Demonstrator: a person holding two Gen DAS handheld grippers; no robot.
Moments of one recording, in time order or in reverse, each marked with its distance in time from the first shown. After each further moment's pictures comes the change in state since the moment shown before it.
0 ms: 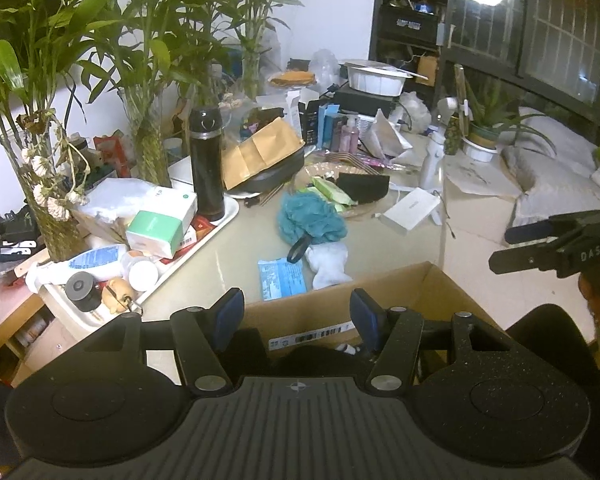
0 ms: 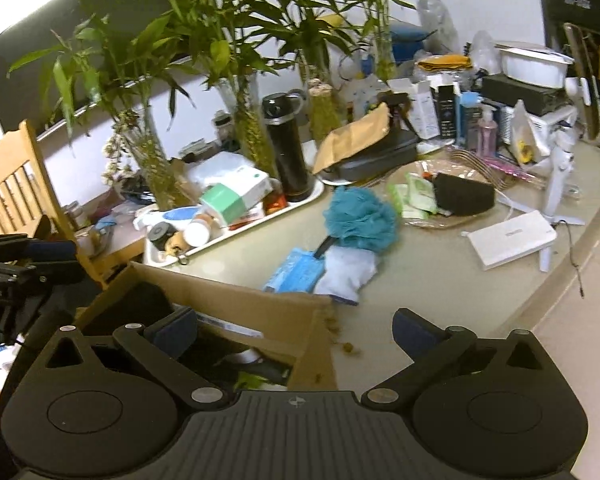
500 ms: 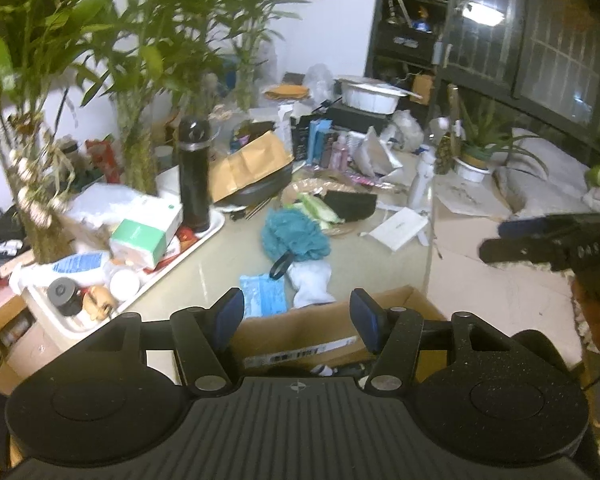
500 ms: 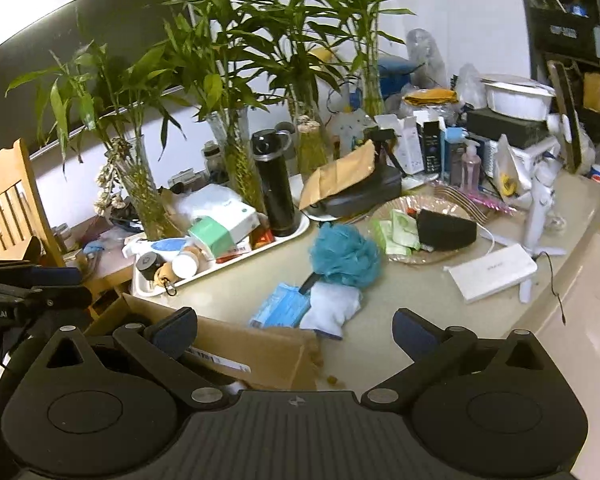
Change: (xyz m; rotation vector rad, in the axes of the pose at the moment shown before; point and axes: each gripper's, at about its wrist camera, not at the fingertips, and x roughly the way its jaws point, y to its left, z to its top) left arm 0.000 -0.009 0.011 -0.028 -0.046 -0.038; right arm -0.017 0.005 0.015 -0.023 -0.097 -0.040
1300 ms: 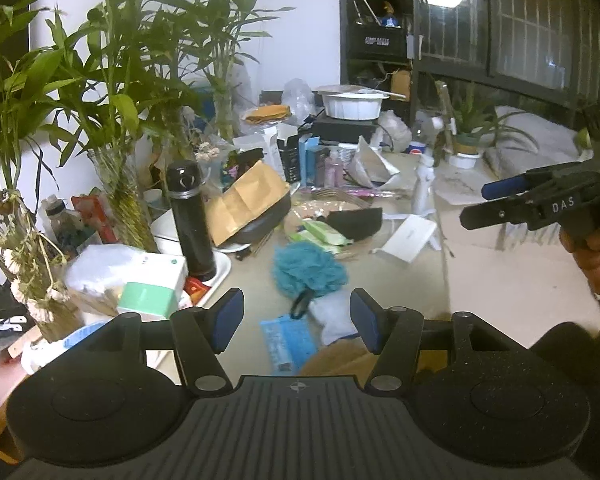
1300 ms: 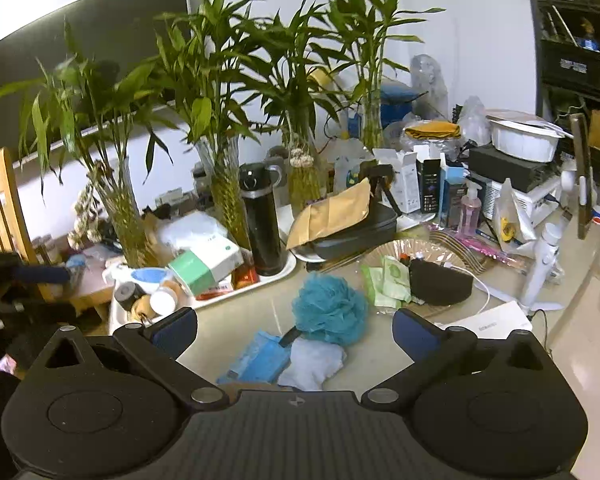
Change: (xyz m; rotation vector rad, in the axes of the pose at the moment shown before) left arm 0.026 0.024 0.031 0.164 -0.034 0.002; right arm 0.039 -0.010 0.050 -0.060 -0.053 -0.035
